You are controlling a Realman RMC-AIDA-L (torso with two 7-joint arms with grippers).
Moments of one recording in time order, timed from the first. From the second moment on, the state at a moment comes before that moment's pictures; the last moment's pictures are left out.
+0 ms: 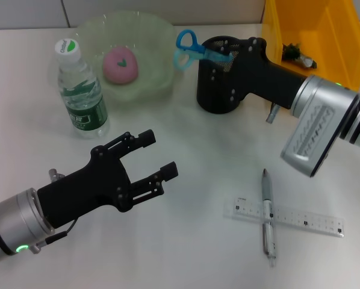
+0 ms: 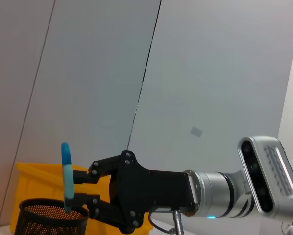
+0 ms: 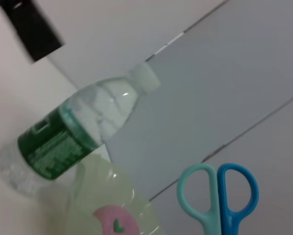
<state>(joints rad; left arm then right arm) -0.42 -2.08 0.81 0.11 1.57 1.66 -0.75 0.76 2.09 -0.81 -0.06 -1.34 -1.16 -0.29</state>
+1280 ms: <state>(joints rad) -0.42 -2.07 0.81 0.11 1.57 1.66 -0.76 0.81 2.09 -0.78 0.01 -1.19 -1.09 0.35</state>
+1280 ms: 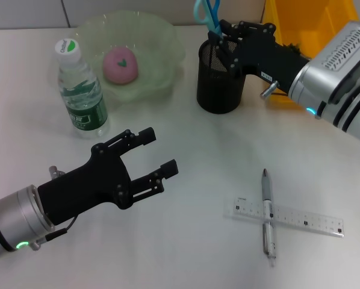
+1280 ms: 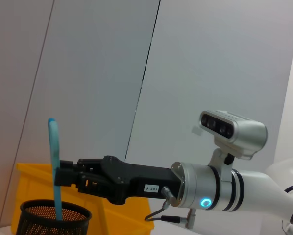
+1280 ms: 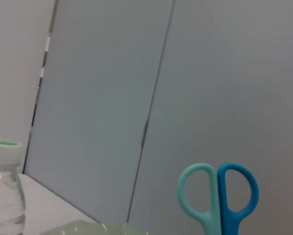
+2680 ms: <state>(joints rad) -0.43 -2.07 0.81 0.12 1.57 1.66 -0.76 0.77 2.09 -0.74 0.02 -1.20 -1.12 0.40</state>
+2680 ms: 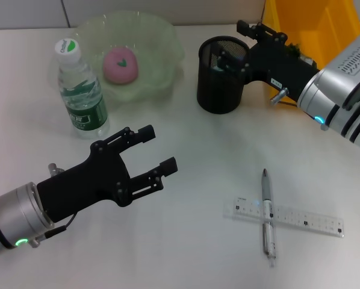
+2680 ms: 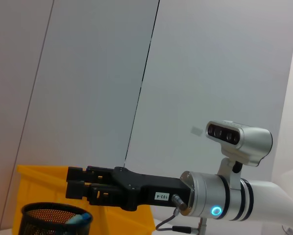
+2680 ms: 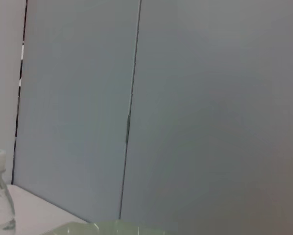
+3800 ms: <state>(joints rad) -0.42 -2.07 0.82 0.12 1.57 1.66 -0.76 0.69 2.09 -0.71 0.00 -1.20 -1.39 0.51</state>
